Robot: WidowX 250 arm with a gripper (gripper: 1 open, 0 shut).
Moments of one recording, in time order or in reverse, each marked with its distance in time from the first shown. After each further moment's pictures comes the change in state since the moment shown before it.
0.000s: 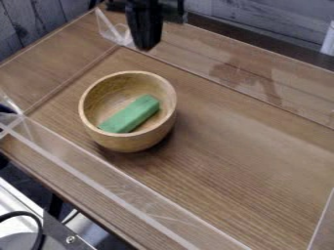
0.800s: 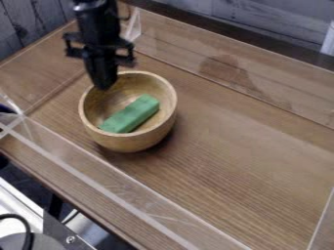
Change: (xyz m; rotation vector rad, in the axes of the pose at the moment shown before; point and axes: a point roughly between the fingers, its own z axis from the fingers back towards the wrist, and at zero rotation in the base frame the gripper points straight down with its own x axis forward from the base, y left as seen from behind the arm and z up) arm -0.033 0.065 -0.052 -0.010 -0.017 0.112
